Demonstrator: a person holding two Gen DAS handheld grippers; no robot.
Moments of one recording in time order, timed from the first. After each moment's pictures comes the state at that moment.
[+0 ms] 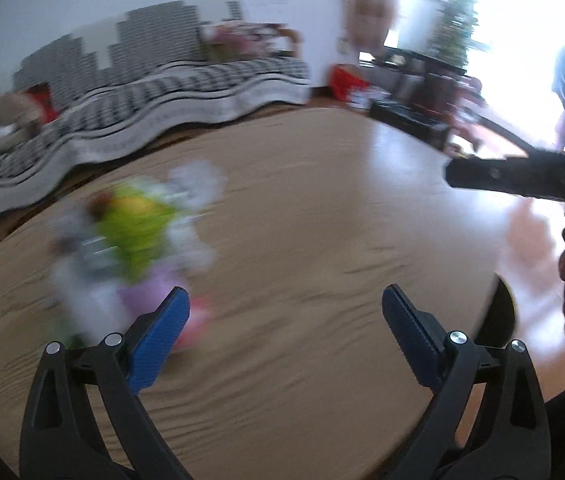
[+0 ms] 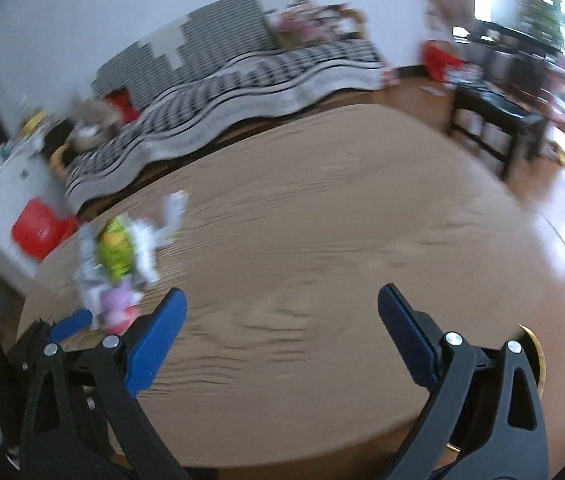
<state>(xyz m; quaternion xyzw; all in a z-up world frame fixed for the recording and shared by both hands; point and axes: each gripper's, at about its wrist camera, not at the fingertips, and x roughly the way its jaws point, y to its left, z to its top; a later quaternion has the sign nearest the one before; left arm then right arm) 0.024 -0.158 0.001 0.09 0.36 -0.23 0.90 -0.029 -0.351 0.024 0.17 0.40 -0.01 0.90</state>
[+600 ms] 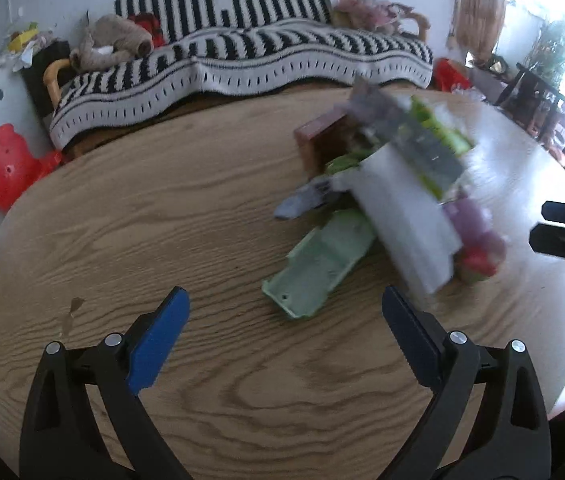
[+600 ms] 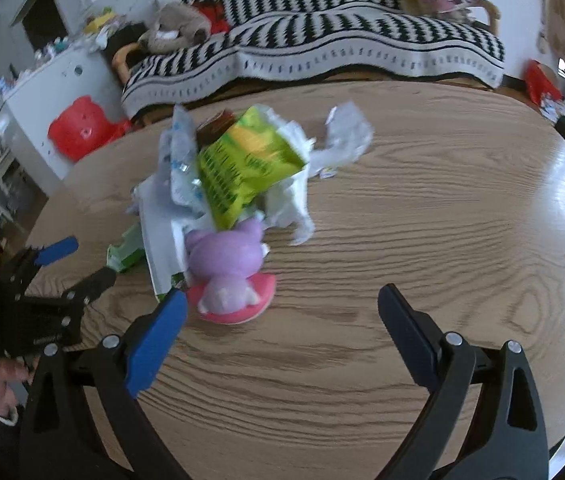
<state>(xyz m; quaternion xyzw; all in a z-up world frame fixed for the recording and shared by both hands) 0.079 0.032 -0.050 0.06 0.42 -0.09 0.90 0.049 -0.166 -0.030 0.07 0.47 0.12 0.87</state>
